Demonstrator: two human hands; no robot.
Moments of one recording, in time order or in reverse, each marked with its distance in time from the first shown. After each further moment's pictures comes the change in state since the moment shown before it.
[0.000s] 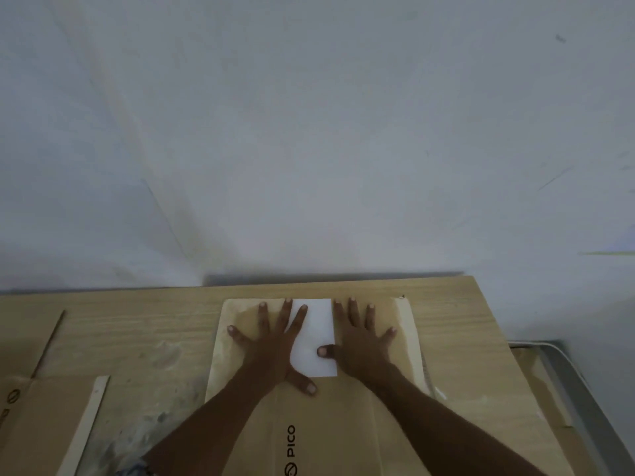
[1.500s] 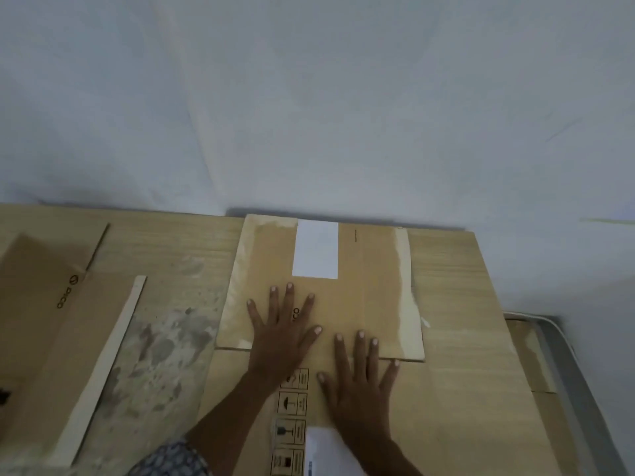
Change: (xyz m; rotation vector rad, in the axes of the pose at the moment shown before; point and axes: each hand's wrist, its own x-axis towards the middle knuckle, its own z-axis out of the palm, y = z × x) left_hand -0.091 0.029 0.110 0.133 0.443 -0.028; right_hand -0.178 0.037 0.118 -0.182 0.199 -0.077
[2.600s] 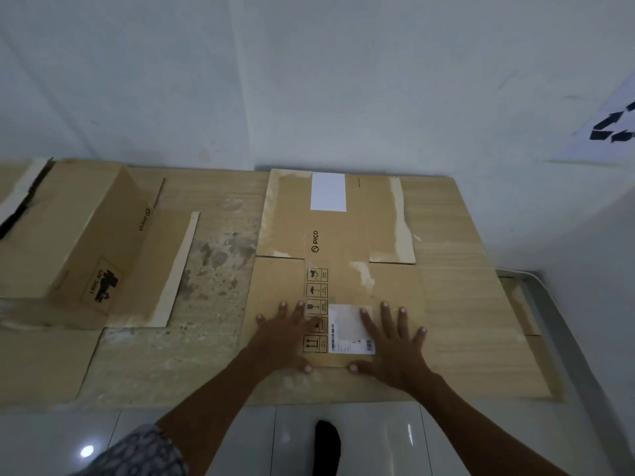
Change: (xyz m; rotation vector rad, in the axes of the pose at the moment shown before) left_hand -0.207 -0.010 -0.024 0.046 -0.514 0.207; right_hand -0.155 0.029 0.003 -0.023 -0.284 -0.041
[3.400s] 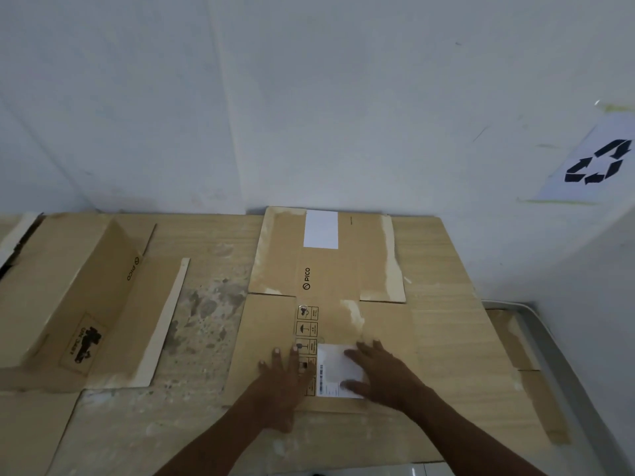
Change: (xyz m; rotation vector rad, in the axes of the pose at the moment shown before) left_hand 0.005 0.006 -0.016 0.240 -0.025 0.116; right_hand 0.030 -0.002 -0.054 0.002 0.010 -0.224
